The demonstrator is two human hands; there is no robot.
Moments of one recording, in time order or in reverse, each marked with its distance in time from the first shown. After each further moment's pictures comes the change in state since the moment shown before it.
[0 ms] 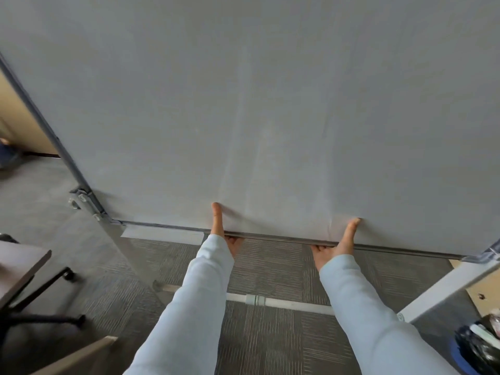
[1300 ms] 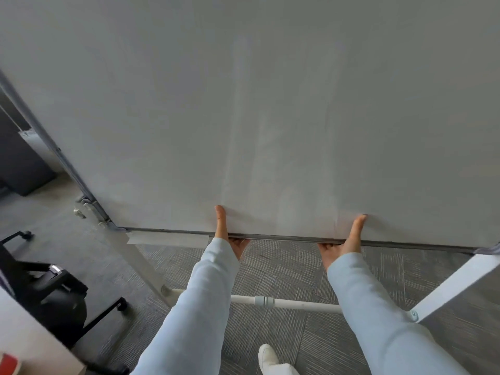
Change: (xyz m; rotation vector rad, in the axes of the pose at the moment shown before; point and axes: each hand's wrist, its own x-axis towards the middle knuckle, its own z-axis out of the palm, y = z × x) left_hand 0.340 0.388 0.027 -0.211 0.105 0.208; right_hand 0.279 0.248 0.421 -0.117 -0.145 0.146
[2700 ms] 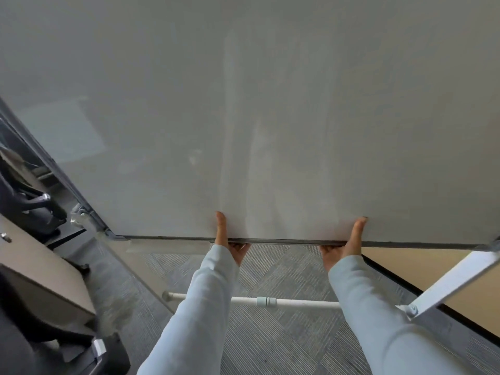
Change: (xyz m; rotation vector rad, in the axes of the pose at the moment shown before) left_hand 0.405 0.445 0.003 -0.250 0.161 0.214; right_hand 0.295 0.342 0.491 -0.172 -0.168 0.242
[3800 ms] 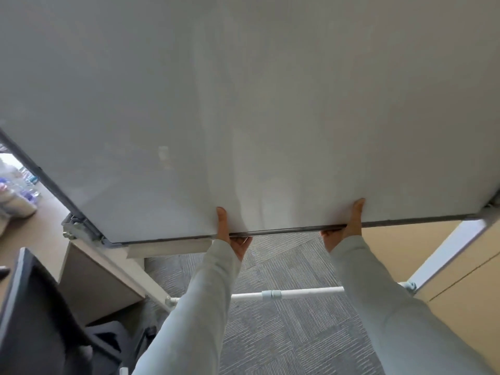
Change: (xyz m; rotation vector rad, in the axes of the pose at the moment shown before) left_hand 0.220 0.216 0.029 -0.149 0.228 0.312; right_hand 0.208 0.165 0.305 -0.140 -0.235 0.297
